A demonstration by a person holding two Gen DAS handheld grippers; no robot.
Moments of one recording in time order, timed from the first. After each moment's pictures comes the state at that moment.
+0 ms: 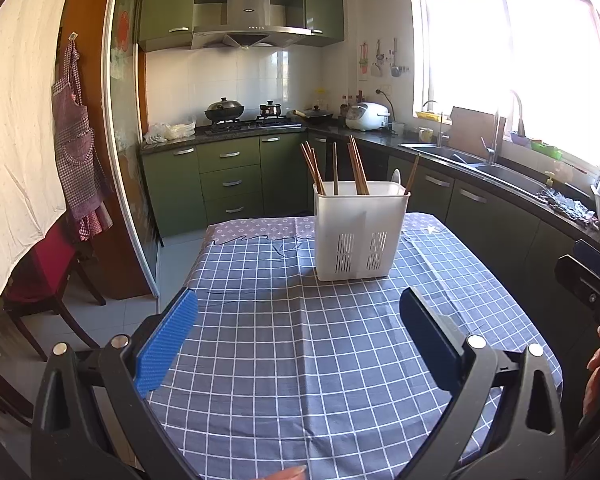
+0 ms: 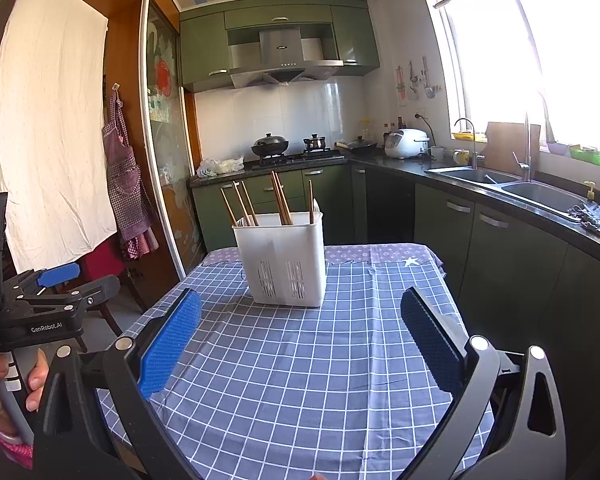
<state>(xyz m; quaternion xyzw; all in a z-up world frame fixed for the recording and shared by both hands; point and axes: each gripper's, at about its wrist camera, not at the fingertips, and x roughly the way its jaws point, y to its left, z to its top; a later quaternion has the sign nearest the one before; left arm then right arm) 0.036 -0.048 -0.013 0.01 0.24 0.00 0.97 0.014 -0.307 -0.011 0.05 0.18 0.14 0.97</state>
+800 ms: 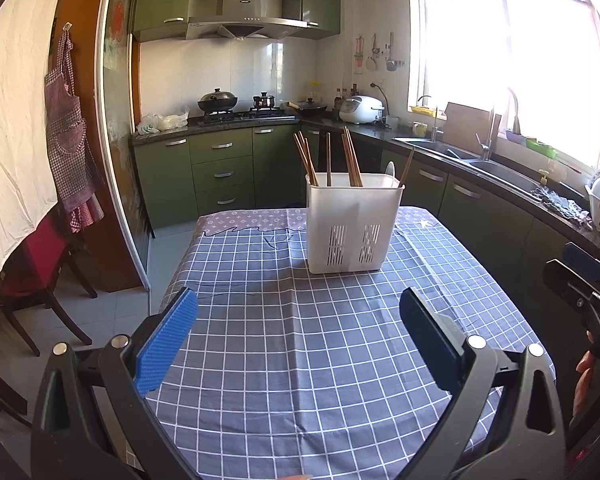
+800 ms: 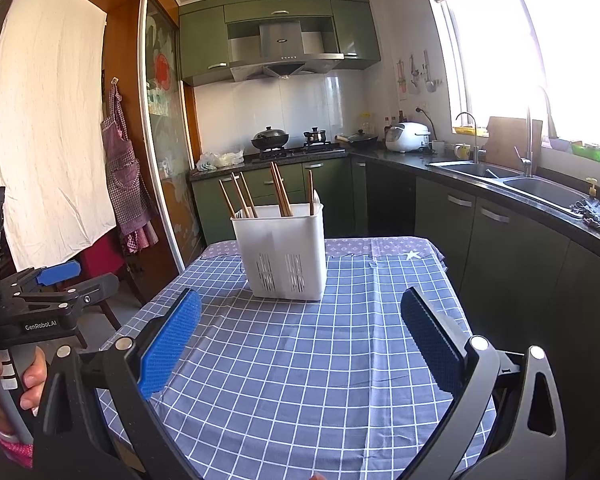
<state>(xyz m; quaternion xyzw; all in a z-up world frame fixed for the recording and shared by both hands) 0.042 -0.049 -0.018 0.00 0.26 -0.02 0.97 0.023 -0.303 -0.021 0.04 0.20 0.14 0.97</state>
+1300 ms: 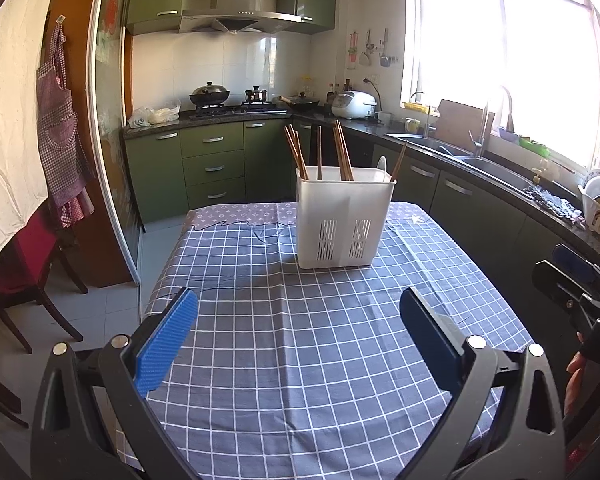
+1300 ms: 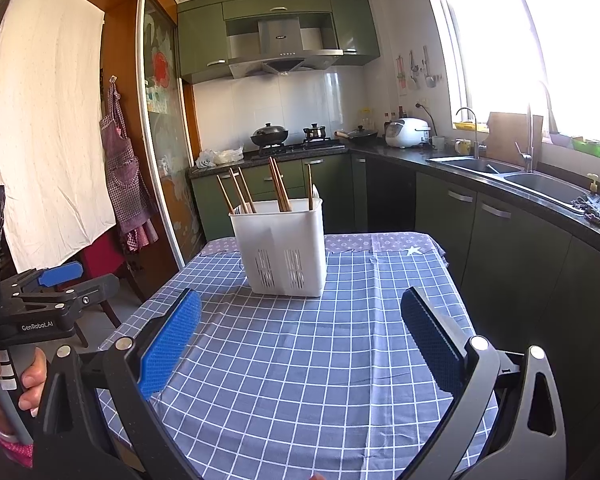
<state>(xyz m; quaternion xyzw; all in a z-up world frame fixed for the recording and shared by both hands) 0.047 -0.050 -0.023 -0.01 0.27 -0.04 0.96 0.027 -0.304 -0.026 0.05 0.20 0.14 0.97</state>
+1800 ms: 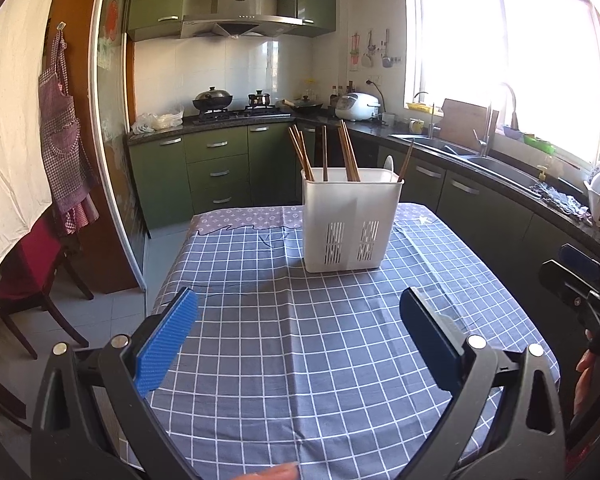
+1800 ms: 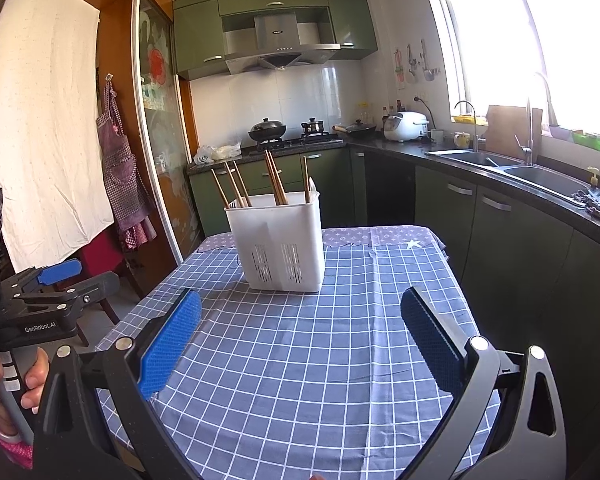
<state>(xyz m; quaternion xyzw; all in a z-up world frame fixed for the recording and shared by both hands) 0.055 -0.049 -0.029 0.00 0.26 -0.03 0.96 0.035 -0.307 -0.032 0.05 0.21 0.14 0.97</state>
